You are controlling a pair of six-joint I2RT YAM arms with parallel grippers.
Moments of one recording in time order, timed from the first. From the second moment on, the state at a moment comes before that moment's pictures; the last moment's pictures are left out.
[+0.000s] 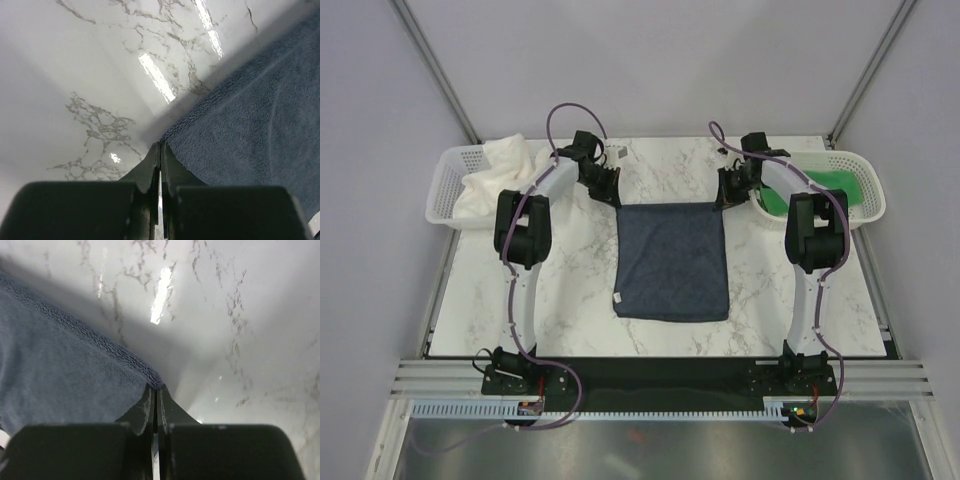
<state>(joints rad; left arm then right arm) -0.24 2.35 1.94 -0.71 0.53 0.15 0.10 2.24 1.78 -0.73 -0.45 -0.03</state>
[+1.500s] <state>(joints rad) -0.42 1.64 1.76 -0.92 0.00 -0.06 0.35 1.31 1.20 -0.32 -0.28 0.29</state>
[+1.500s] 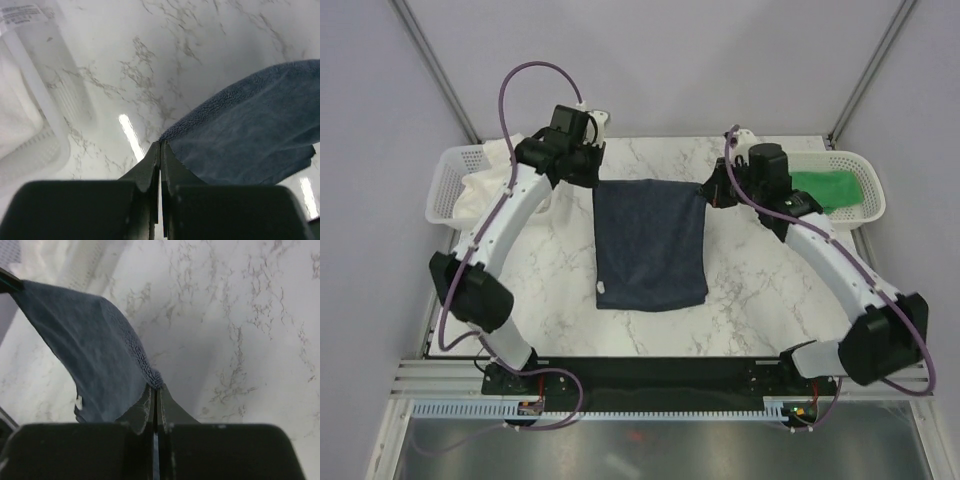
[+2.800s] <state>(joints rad) -0.24 2.25 1.86 -0.32 0.00 0.17 0.23 2.14 1.63 -0.13 -0.37 0.08</state>
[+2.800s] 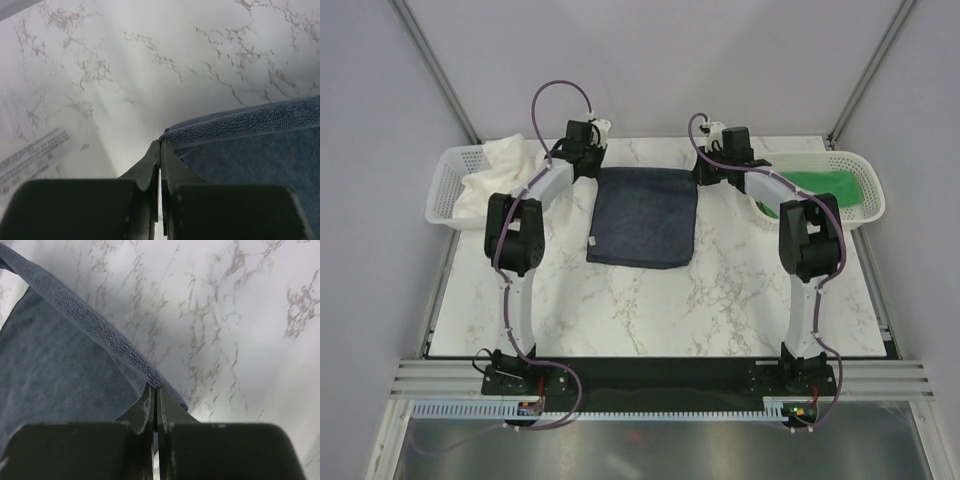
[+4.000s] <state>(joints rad) -0.32 1.59 1.00 -0.21 -0.01 0.06 0.43 1.53 0.85 -0.05 -0.27 0.15</state>
